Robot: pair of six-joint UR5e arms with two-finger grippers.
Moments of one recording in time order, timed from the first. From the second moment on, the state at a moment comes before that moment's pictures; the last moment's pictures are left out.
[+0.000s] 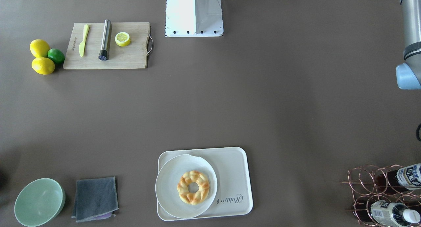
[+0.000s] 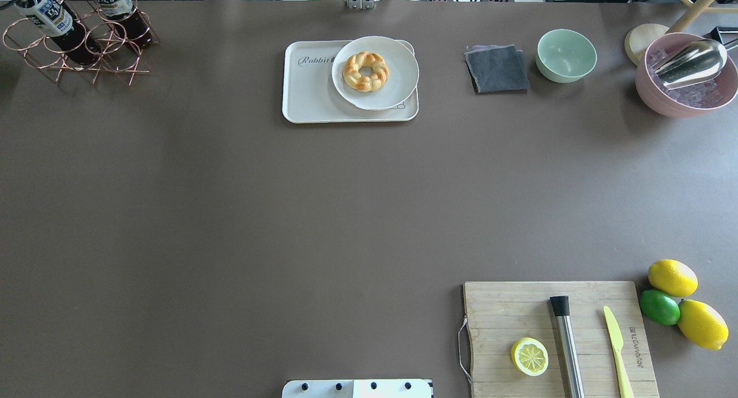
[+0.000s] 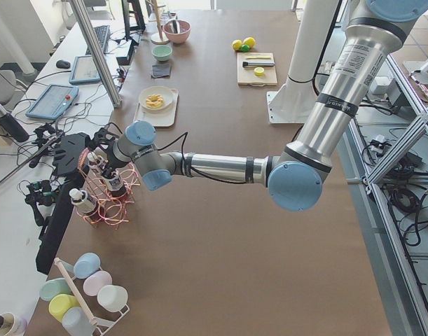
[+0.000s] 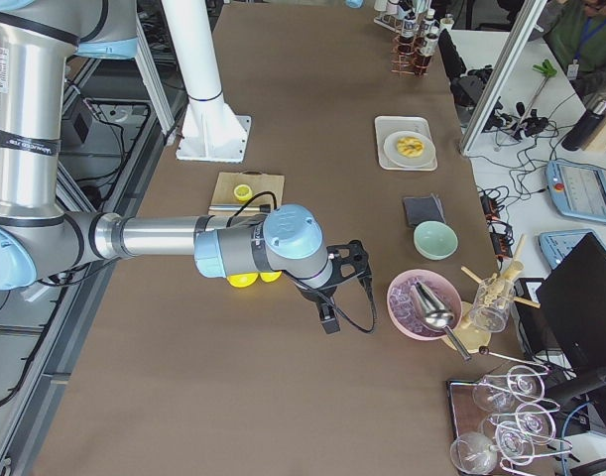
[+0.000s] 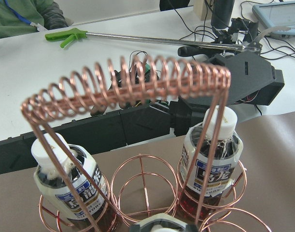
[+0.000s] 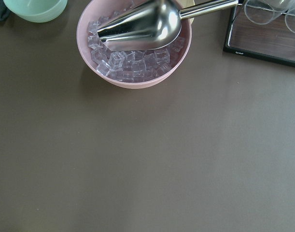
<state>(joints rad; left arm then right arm) -1.32 -1.98 -1.19 -2.59 -2.02 -0.60 1.72 -1.75 1.83 -1.44 2.41 -0.19</state>
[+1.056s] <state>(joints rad) -1.44 -1.89 -1.78 -2.19 -2.27 -0.60 1.72 -1.76 1.84 -1.43 2.43 -0.20</state>
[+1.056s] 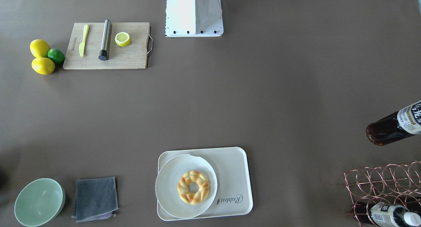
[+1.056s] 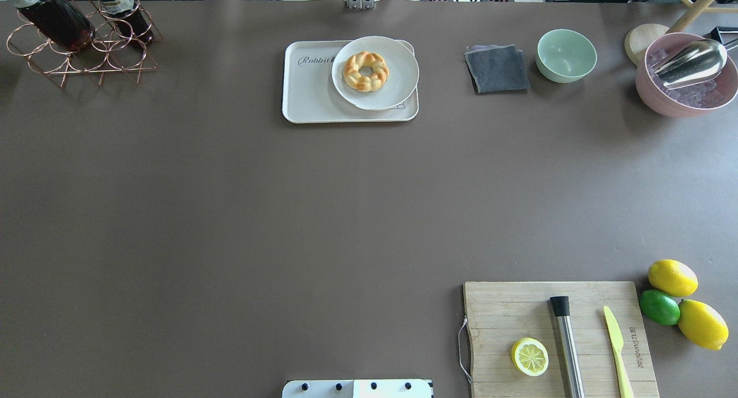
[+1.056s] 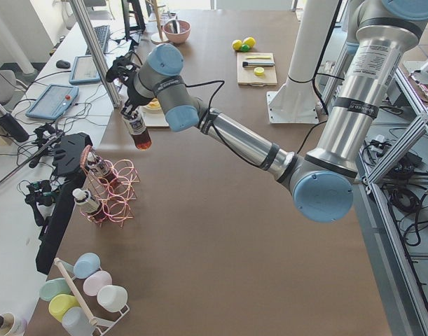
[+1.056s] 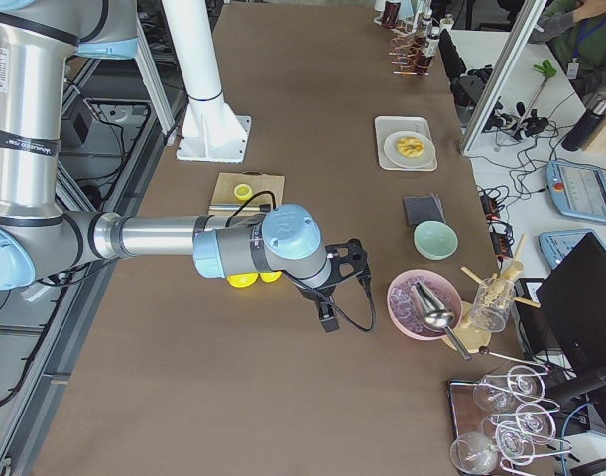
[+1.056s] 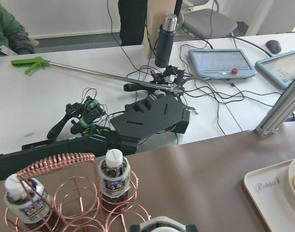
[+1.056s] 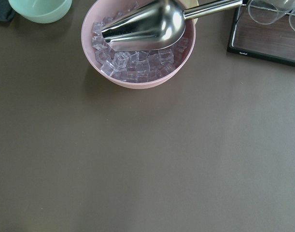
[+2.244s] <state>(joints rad) -0.65 -2.08 -1.99 -1.95 -1.75 -0.66 1.50 -1.59 1.93 -1.38 2.55 -0.16</state>
